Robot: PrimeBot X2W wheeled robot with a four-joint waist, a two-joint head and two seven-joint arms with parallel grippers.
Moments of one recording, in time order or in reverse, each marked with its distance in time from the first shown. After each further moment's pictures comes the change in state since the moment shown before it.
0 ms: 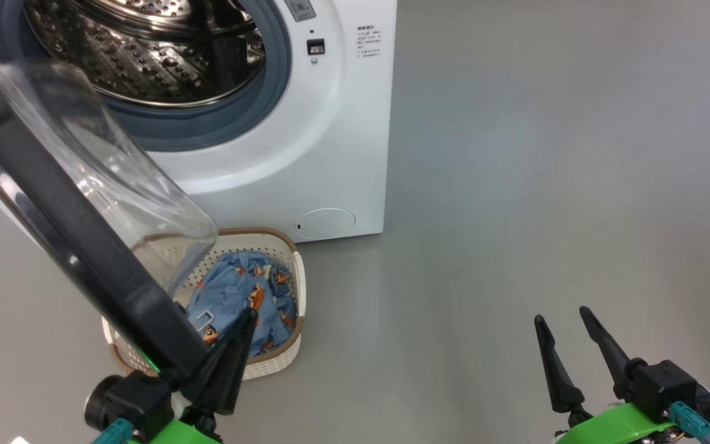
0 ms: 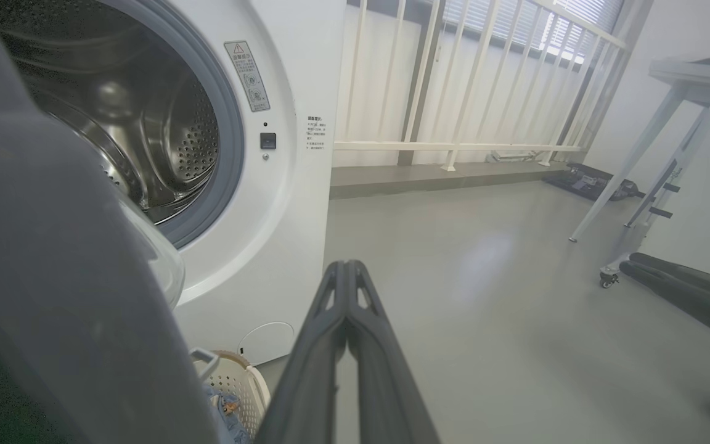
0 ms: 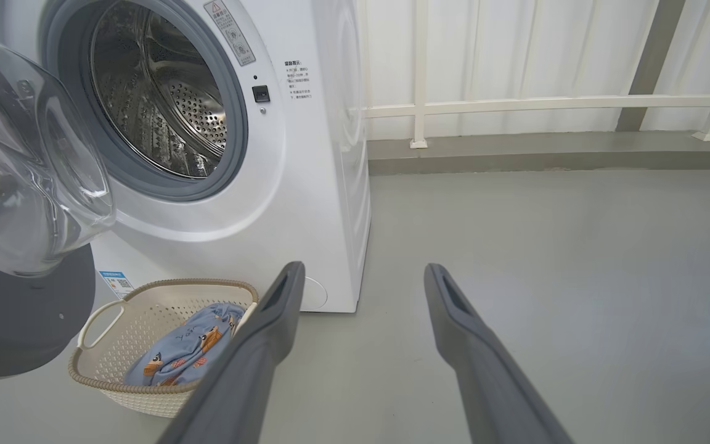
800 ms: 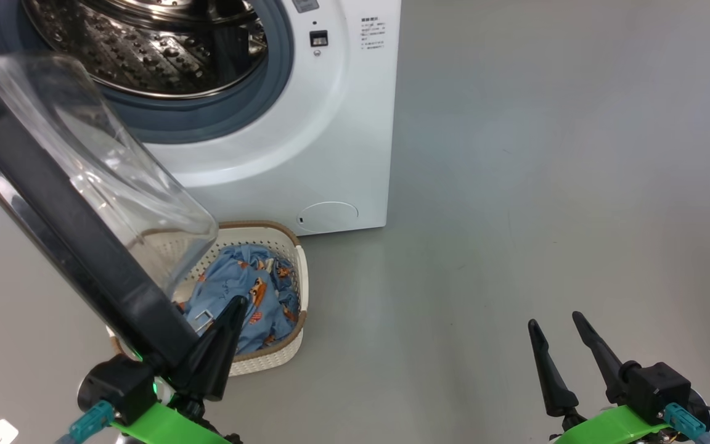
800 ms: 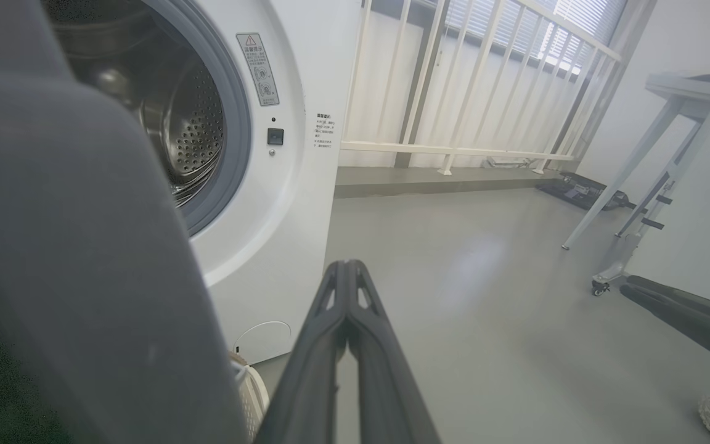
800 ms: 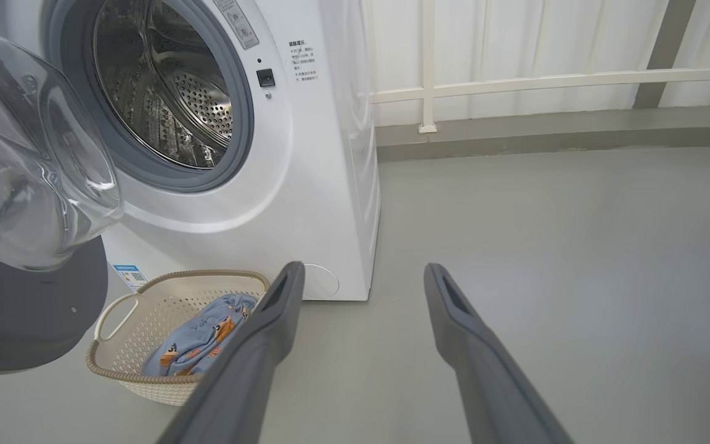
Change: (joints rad) left arm -0.036 -0.023 0.067 0.072 -0.018 -0.001 0.000; right arm 0.000 0.000 0.018 0.017 0.034 0.000 0.000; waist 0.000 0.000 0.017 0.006
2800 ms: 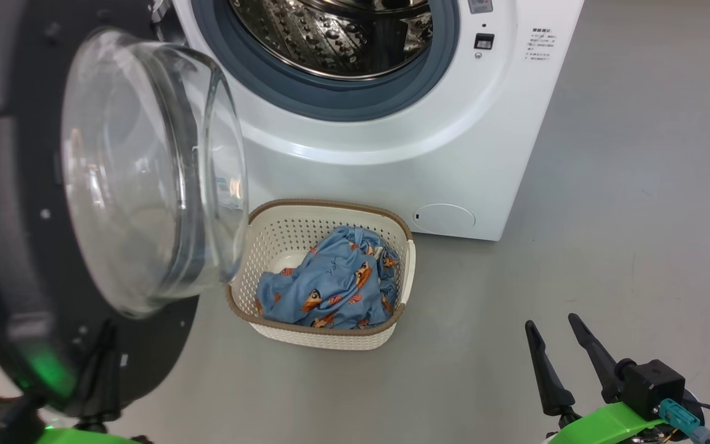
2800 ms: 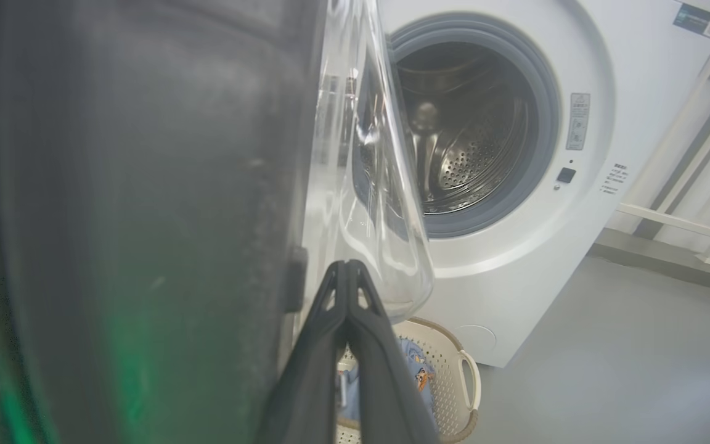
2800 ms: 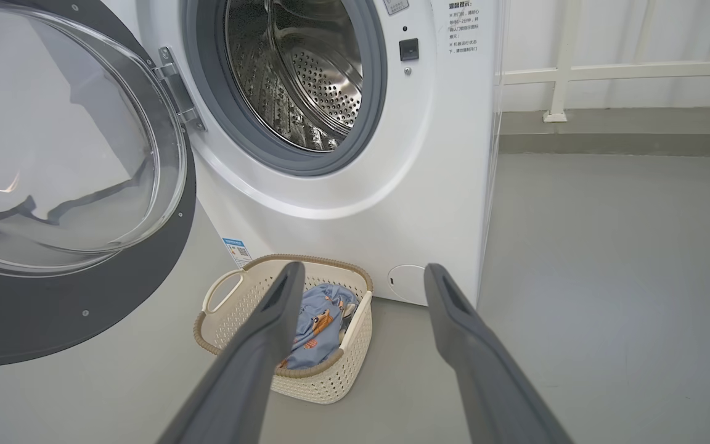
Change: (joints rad) left arm 0.103 -0.134 0.404 0.093 0.064 -0.015 0.001; right arm -0.021 0.000 0.006 0.052 0.019 0.000 0.000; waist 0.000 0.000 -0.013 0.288
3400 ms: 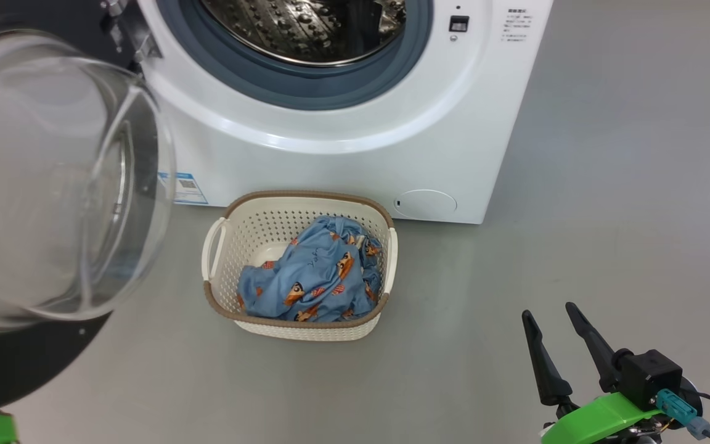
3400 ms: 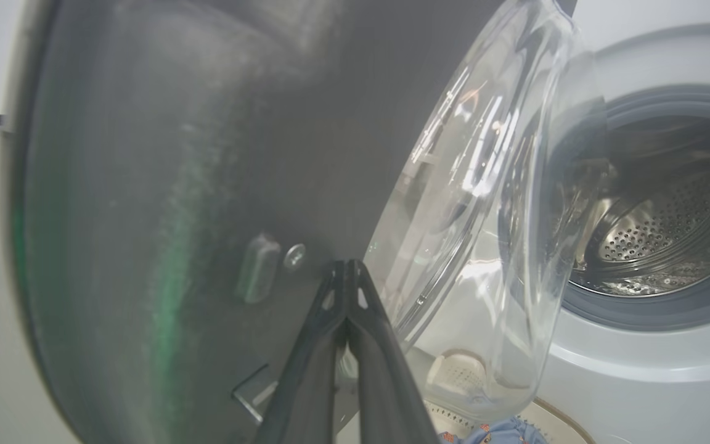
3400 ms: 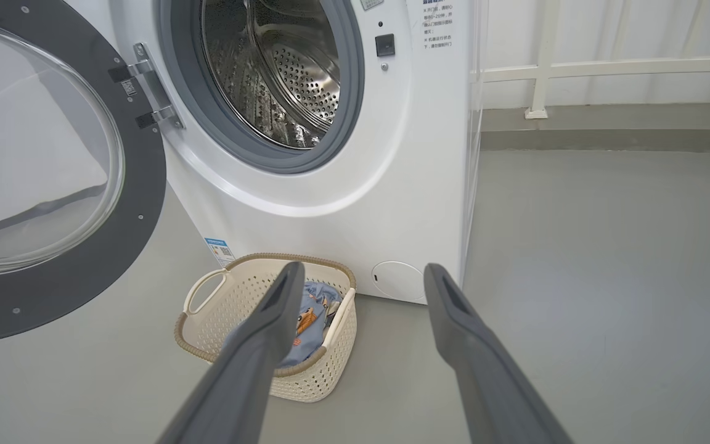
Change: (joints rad) left arm -0.155 0.014 0.384 0.244 -0.009 0.007 0.000; right arm -0.026 0.000 0.007 -0.001 -0.012 0.000 0.000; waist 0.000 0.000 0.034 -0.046
